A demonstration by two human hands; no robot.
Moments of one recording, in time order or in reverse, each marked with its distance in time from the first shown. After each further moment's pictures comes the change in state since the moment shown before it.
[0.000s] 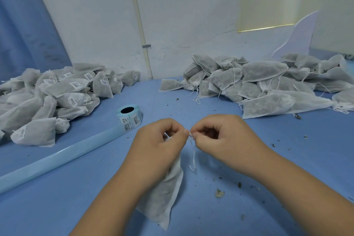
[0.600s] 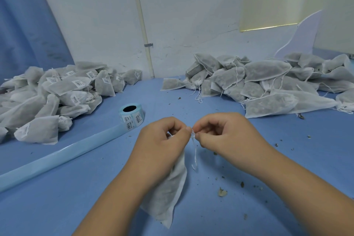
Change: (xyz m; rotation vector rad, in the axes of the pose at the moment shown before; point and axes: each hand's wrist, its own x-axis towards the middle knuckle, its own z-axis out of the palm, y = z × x) left_hand 0.001 0.000 0.002 -0.024 0.011 -0.027; right_hand 0.001 -0.002 0.001 0.188 -0.018 0.115
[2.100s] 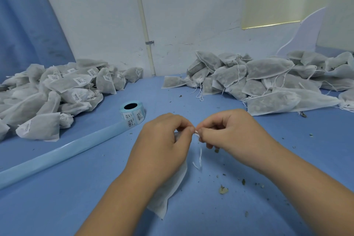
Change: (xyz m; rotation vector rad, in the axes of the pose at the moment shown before) left_hand -0.002 -0.001 0.002 0.379 0.091 0.275; right_hand -0.001 -0.003 -0.005 -0.021 -0.038 0.087
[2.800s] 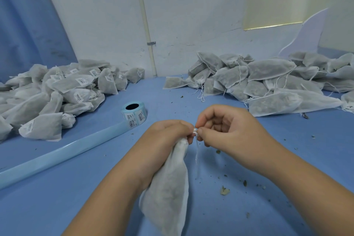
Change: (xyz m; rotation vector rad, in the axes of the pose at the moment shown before) left_hand 0.004 0.002 -0.013 -0.739 -0.377 -0.502; right_hand -0.005 -0.008 0.002 0.166 -0.044 -0.186
